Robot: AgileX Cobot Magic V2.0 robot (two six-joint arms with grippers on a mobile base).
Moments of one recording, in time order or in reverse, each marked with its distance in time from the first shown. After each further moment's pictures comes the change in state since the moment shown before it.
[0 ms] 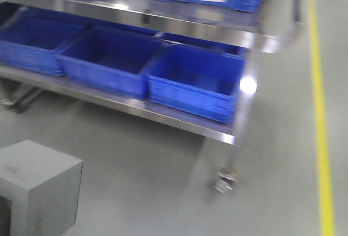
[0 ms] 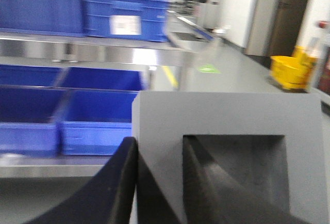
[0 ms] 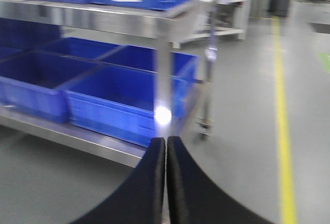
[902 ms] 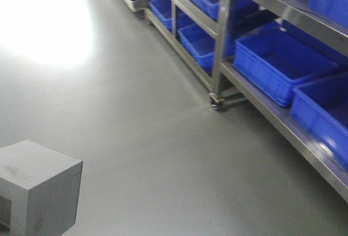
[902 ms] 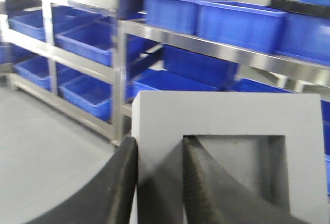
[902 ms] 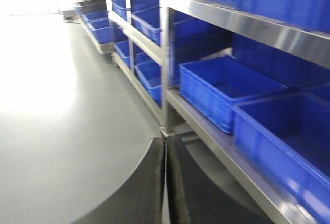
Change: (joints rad) left arm 0.000 0.000 0.000 0.000 0.000 0.000; right arm 0.000 0.000 0.000 0.000 0.000 0.000
